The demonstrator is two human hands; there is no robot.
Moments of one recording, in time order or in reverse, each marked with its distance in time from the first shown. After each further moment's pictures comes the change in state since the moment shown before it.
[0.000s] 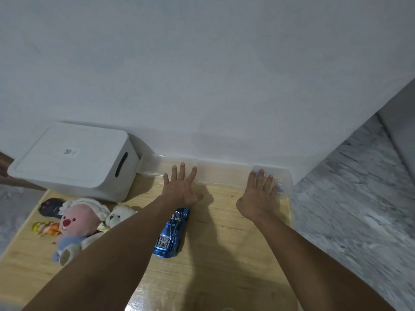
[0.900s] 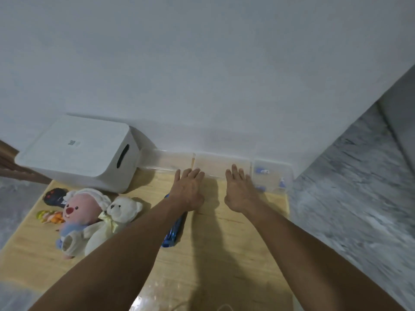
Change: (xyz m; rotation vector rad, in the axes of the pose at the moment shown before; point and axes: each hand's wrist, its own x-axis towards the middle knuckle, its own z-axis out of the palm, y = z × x) left_hand -0.034 0.029 0.005 0.057 0.156 0.134; right_hand -0.002 -0.022 -0.003 -0.069 -0.036 -0.358
